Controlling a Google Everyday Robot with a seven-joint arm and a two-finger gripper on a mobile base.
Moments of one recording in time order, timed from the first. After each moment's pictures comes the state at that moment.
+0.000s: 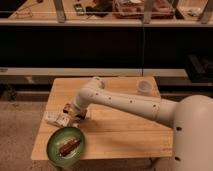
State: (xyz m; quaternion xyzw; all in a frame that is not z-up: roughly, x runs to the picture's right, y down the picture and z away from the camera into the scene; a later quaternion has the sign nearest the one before) arm -0.186 0.116 0.806 0.19 -0.31 -0.89 0.26
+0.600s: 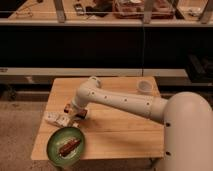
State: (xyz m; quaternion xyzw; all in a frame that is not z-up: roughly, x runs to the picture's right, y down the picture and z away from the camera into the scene) arm -0.185 0.114 0.832 0.17 -0.32 -0.89 0.28
